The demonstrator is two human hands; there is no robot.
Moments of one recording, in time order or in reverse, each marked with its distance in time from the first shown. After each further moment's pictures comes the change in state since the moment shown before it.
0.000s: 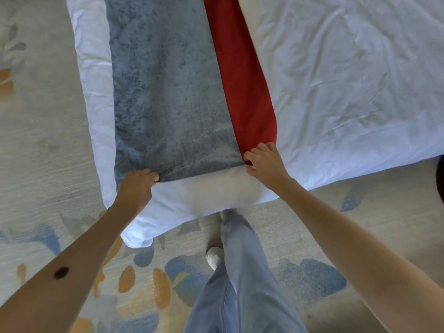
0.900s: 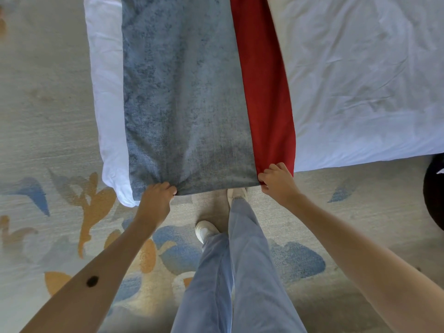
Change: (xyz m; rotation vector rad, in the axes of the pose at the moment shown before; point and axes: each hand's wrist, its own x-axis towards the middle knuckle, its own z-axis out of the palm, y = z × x) left_hand -0.110 0.046 0.104 -0.089 -0.057 -0.082; right_hand -0.104 -0.014 0.060 -0.138 -0.303 -0.071
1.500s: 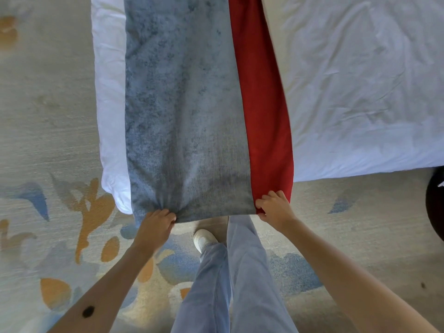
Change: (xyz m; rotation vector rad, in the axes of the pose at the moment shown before) left_hand -0.027 0.005 0.027 -0.021 -0.167 -0.032; right_hand -0.023 -0.007 0.031 0.036 -0.159 0.020
